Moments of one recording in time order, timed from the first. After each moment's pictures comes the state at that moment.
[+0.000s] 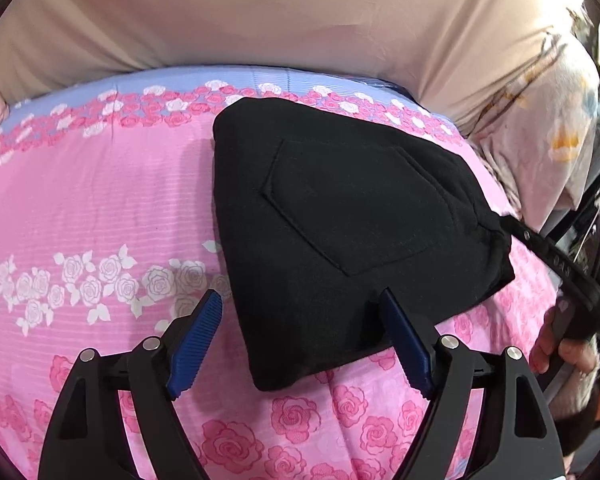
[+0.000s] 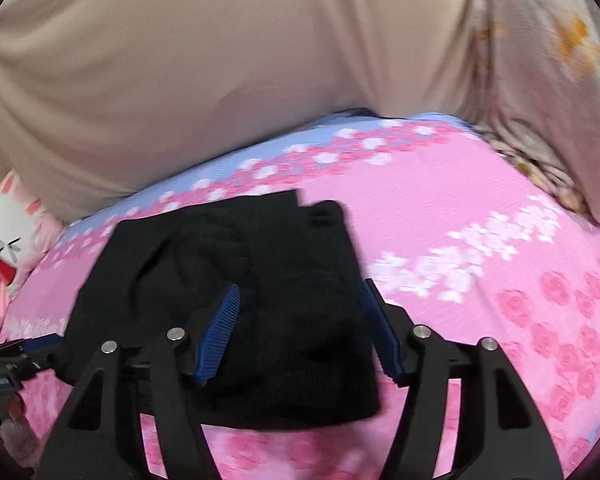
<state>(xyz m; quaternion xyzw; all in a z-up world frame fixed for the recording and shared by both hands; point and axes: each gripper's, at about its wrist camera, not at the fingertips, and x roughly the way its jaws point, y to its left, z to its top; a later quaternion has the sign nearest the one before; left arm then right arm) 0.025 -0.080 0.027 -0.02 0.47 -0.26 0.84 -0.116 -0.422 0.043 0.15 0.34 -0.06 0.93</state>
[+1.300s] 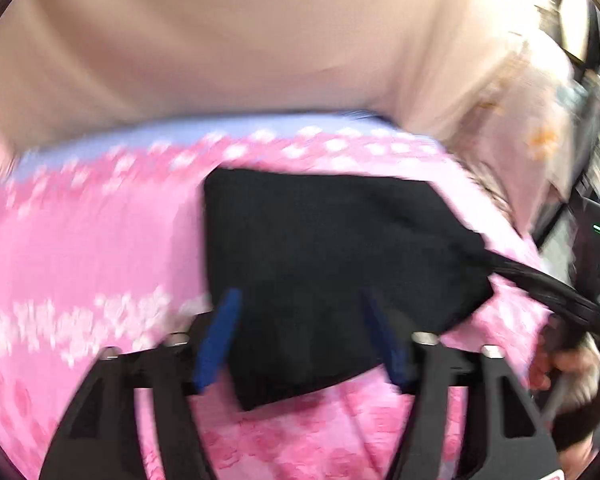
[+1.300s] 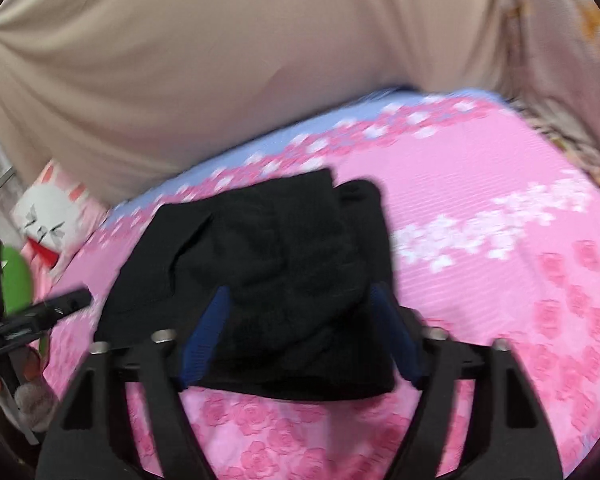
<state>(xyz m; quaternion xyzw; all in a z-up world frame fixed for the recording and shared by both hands) -0.012 -0.070 0.082 0.03 0.39 -0.29 0.87 -0.114 -0.376 0.050 0.16 0.39 0.05 0.91</state>
